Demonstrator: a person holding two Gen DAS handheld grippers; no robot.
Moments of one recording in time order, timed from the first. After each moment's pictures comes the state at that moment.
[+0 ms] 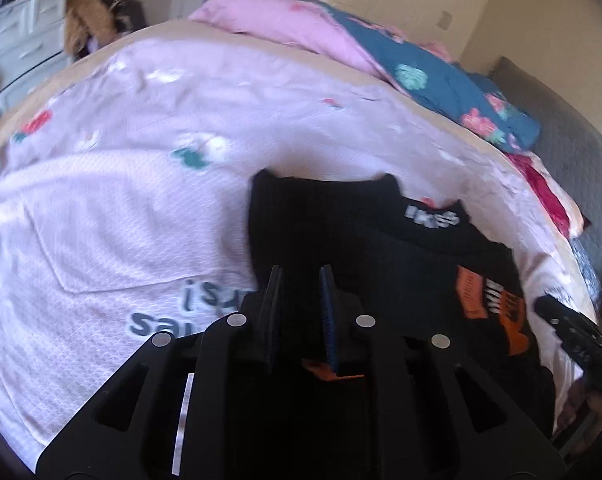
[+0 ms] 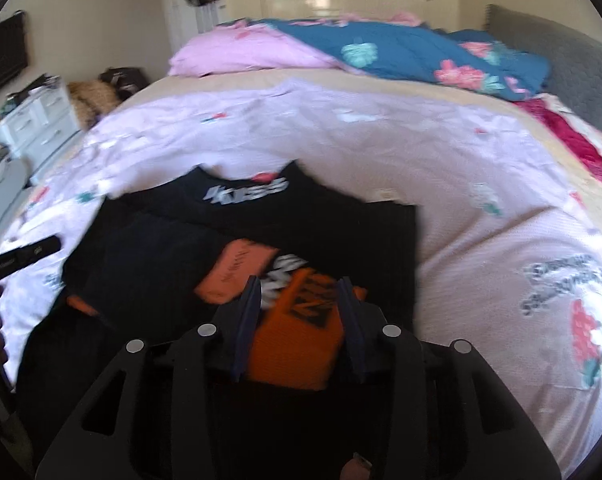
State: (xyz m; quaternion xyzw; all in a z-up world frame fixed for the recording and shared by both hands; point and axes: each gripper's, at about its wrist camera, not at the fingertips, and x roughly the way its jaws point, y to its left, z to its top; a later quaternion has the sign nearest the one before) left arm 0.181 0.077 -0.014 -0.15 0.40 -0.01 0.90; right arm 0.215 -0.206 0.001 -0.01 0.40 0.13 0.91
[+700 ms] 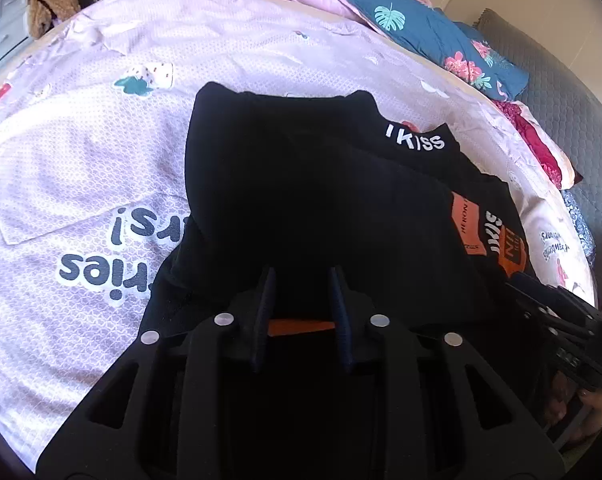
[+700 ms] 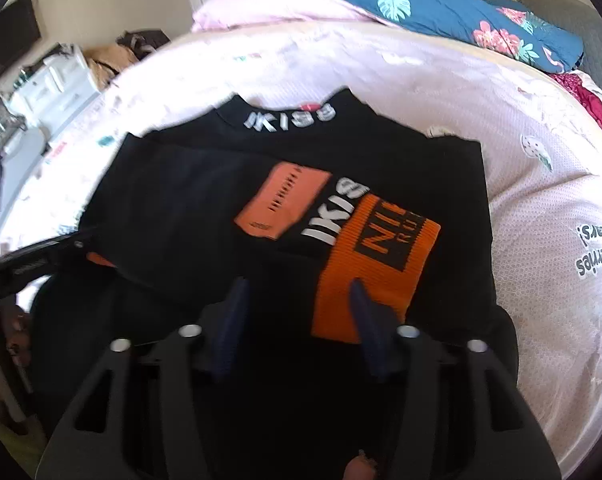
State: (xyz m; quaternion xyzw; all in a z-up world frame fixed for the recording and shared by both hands) left arm 0.182 0.050 -0.058 -0.14 0.47 -0.05 0.87; right arm 0.202 -0.183 -0.035 -0.02 0.46 0.17 0.87
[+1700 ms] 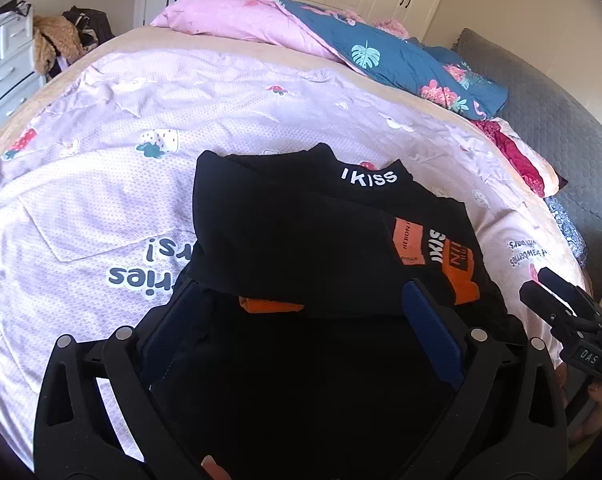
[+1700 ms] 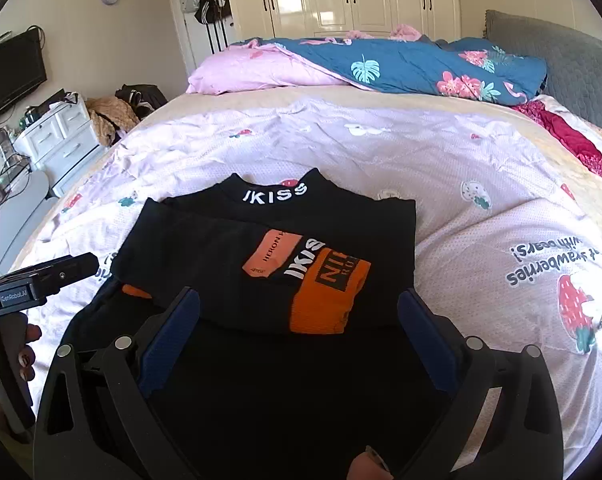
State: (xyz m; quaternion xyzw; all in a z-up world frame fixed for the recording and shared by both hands) left arm 0.135 0.035 0.010 -0.12 0.41 -0.05 0.90; right arm 0.150 -0.216 0.036 0.01 0.37 0.13 0.92
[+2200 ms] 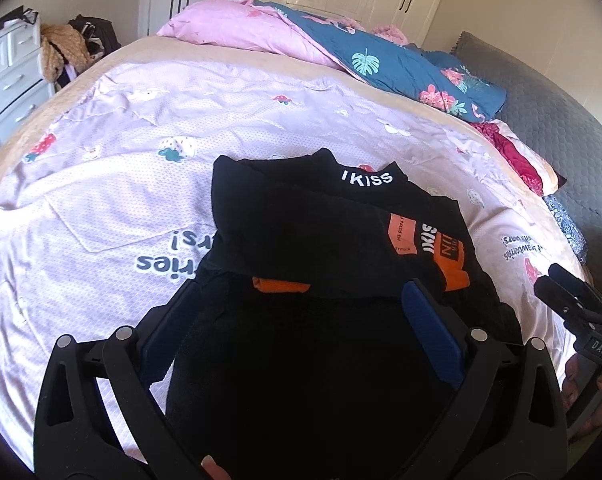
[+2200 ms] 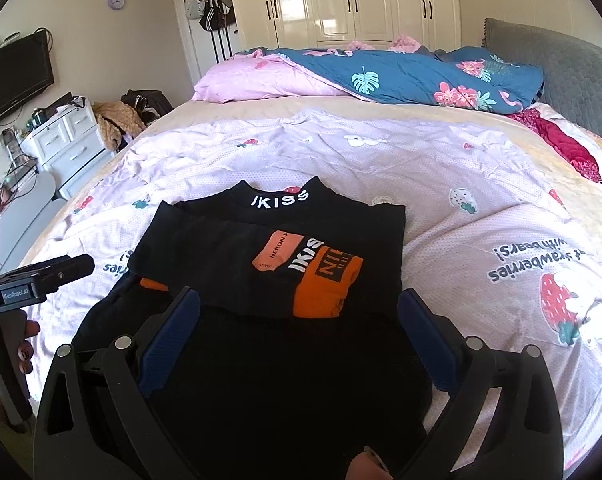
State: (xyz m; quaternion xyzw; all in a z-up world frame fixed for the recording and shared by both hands) left arm 0.103 0.039 0.028 -0.11 0.40 -0.04 0.91; right arm 0.114 -0.226 0.057 0.01 0.36 0.14 0.92
